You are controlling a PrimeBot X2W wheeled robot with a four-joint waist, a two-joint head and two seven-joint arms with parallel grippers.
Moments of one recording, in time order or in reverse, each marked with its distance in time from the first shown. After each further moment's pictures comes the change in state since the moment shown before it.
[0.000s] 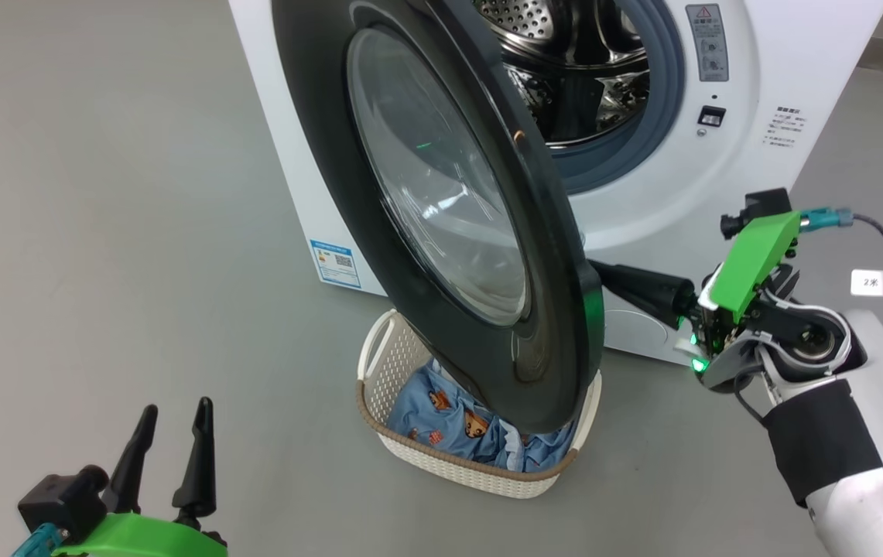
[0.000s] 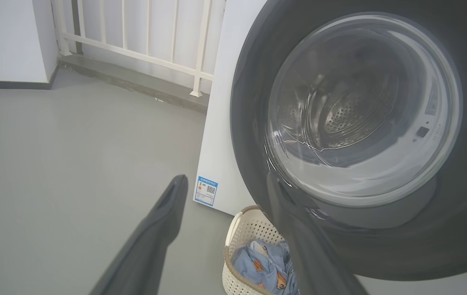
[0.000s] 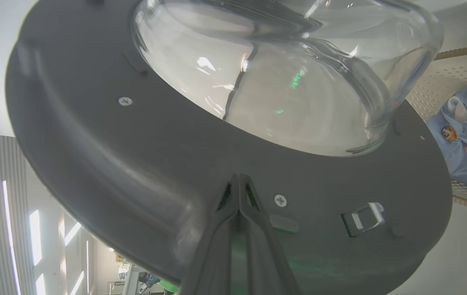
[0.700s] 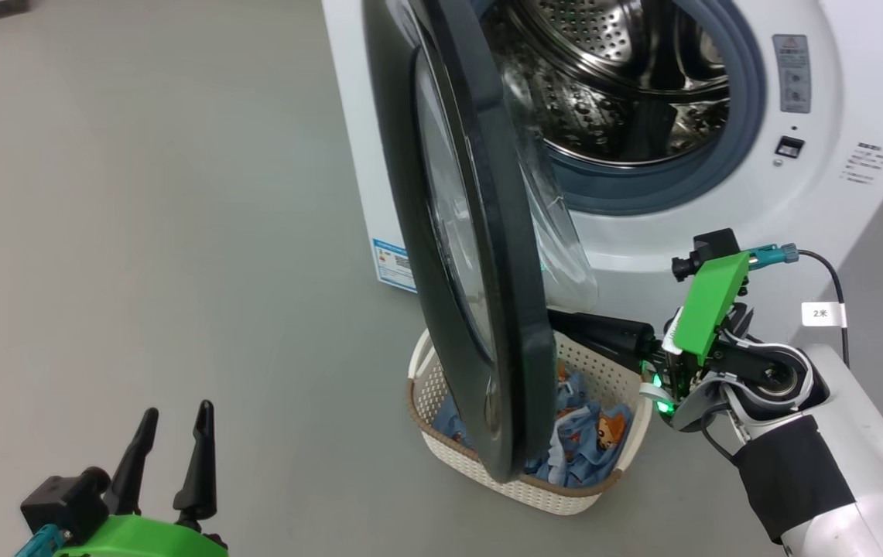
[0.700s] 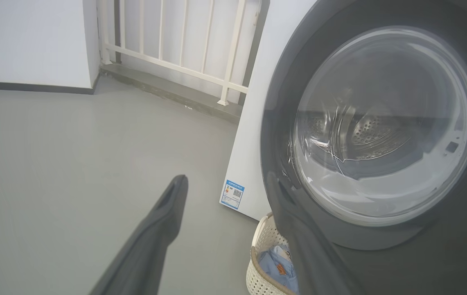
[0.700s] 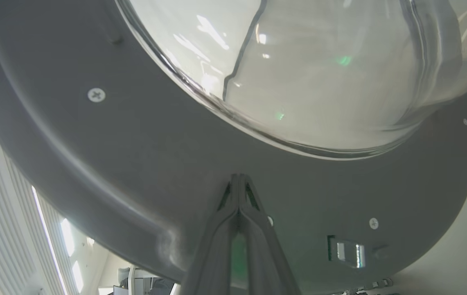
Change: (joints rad) left arm 0.000 -0.001 -0.001 0.011 0.009 0.000 0.000; right arm 0.079 0.028 0.072 -0.053 0.053 0.000 0.035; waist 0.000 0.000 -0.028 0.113
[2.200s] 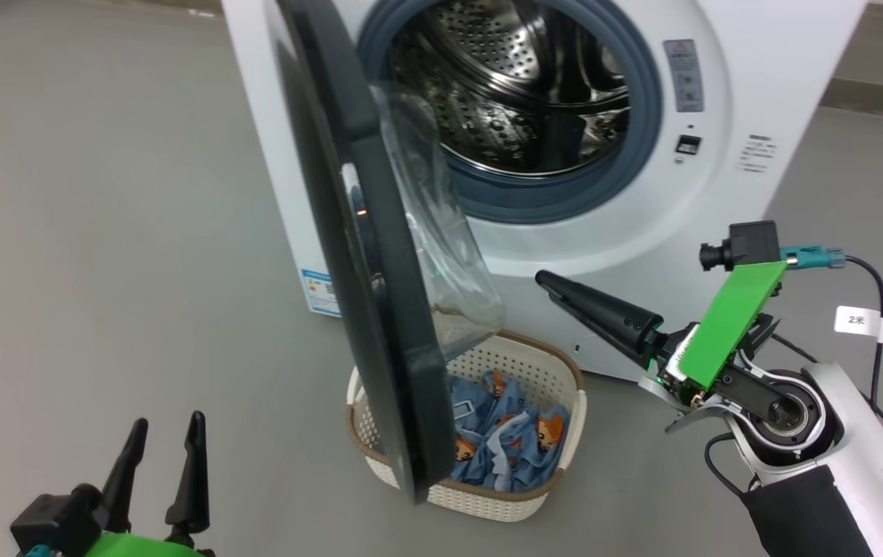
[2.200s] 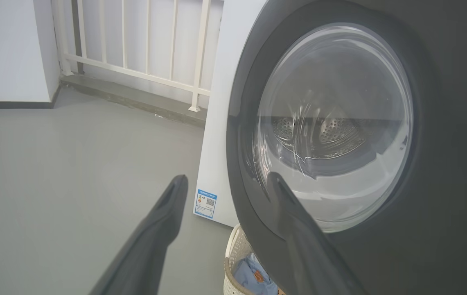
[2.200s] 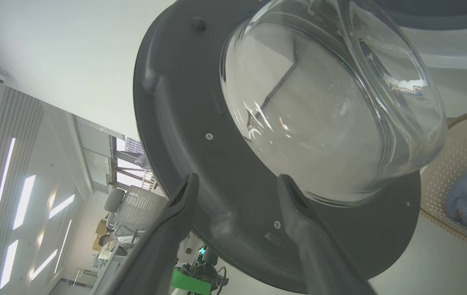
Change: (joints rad) left arm 0.059 -0.002 0.030 -0.067 0.036 0.009 0.000; right arm 0.138 -0.047 0.052 -0.346 -0.040 0.000 -0.232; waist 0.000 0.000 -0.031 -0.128
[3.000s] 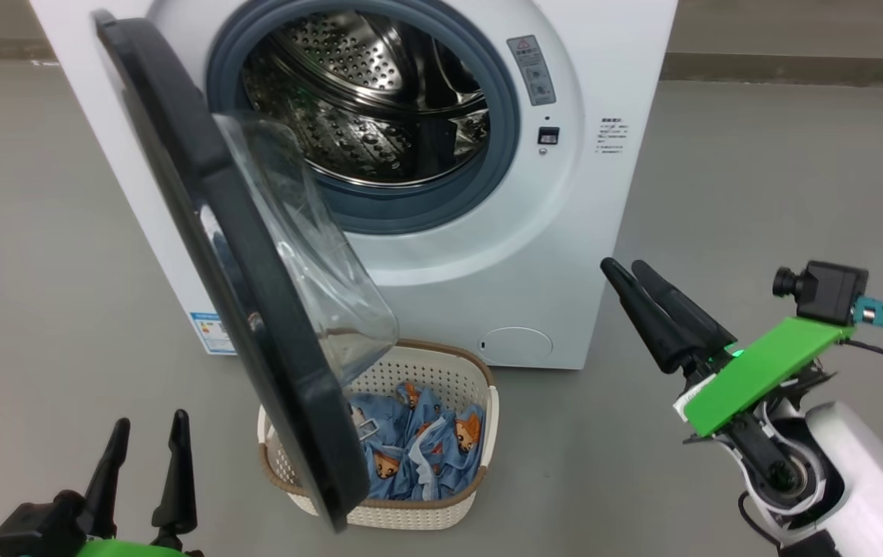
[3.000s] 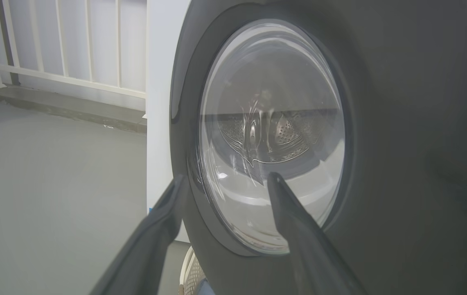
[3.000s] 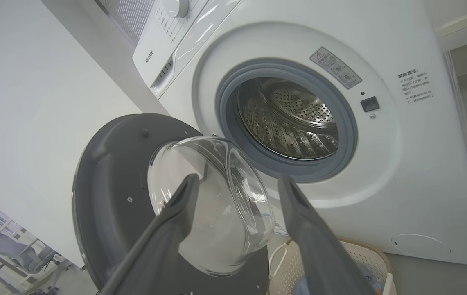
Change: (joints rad) left arm 0.026 -0.025 0.061 -0.052 0.043 -0.002 0.000; right arm 0.087 -0.148 0.143 -0.122 -0.328 0.000 -0.541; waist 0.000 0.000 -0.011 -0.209
